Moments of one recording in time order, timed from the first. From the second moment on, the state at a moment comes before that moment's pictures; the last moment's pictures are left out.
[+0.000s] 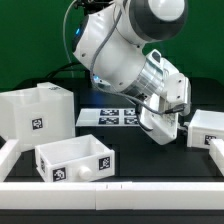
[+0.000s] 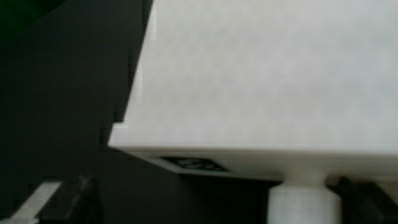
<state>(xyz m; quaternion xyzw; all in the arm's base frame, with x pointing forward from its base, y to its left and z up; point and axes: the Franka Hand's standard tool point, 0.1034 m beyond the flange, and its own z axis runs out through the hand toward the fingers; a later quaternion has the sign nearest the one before) 0.408 0.120 0.016 -0.52 0.75 0.38 0.18</state>
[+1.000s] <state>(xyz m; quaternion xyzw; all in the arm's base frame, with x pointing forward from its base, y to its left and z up) 0.418 0.120 0.011 -0.53 0.76 0.32 0.17</state>
